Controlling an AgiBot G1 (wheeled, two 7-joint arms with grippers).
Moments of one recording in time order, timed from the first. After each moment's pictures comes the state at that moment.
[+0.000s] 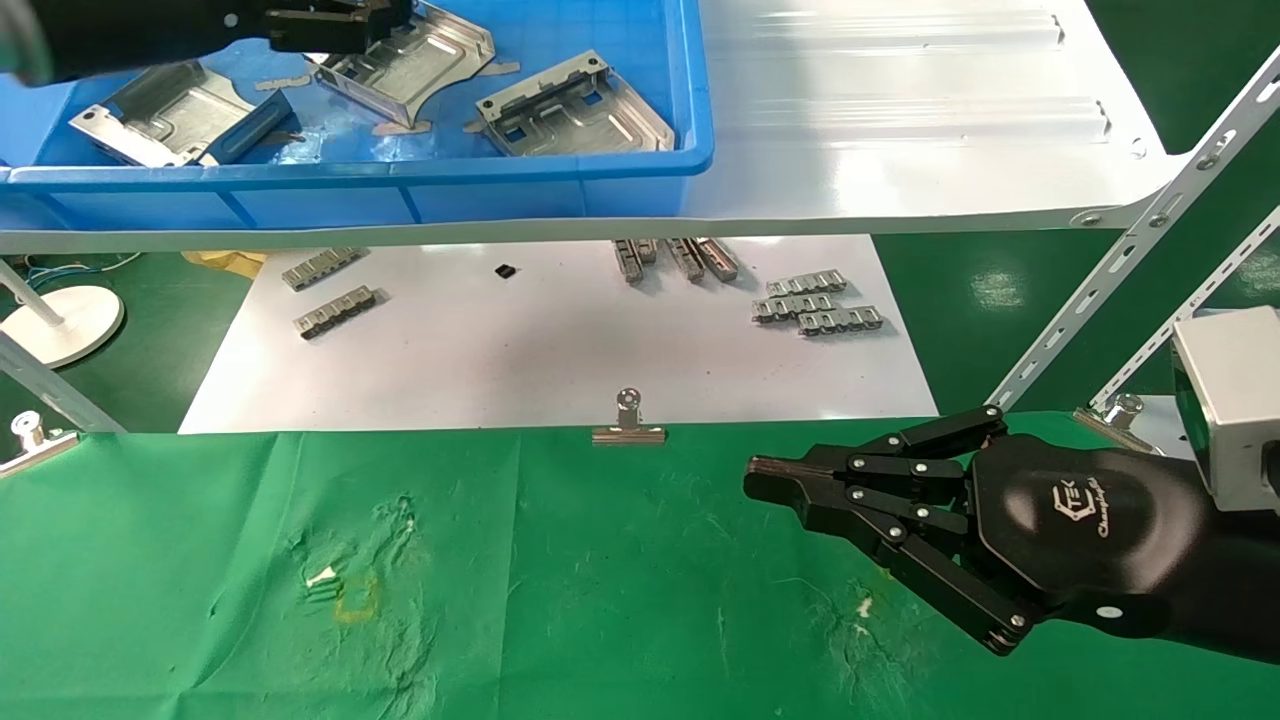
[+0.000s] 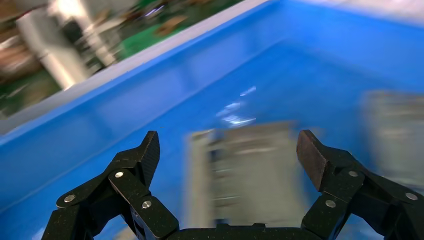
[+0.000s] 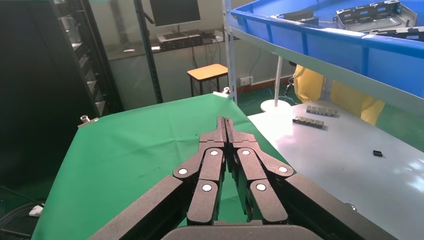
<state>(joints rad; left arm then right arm) -1.93 1.04 0.48 -0.36 1.36 0.99 -0.10 1.07 -0.55 -0.38 1.22 -0.63 -1.42 0.12</state>
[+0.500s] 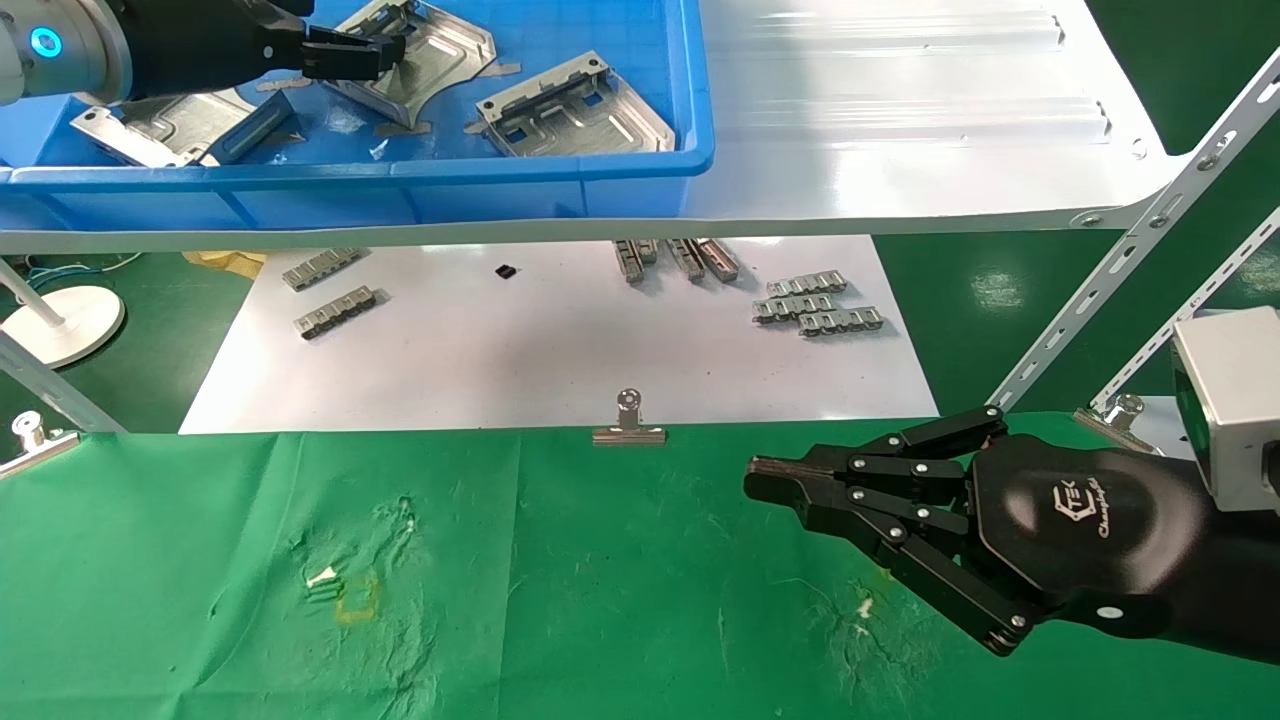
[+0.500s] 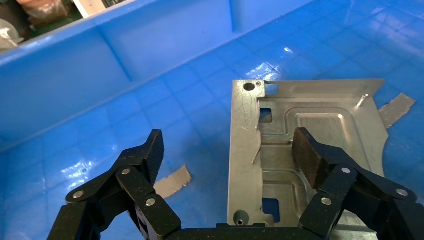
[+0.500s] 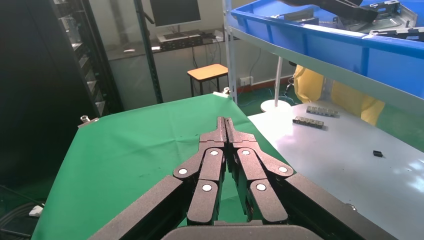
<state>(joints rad) -2.05 1.18 0.53 -0.06 1.46 0.82 -0.09 1.07 -0.55 -0.38 1.22 -0.63 -1.42 0.12</state>
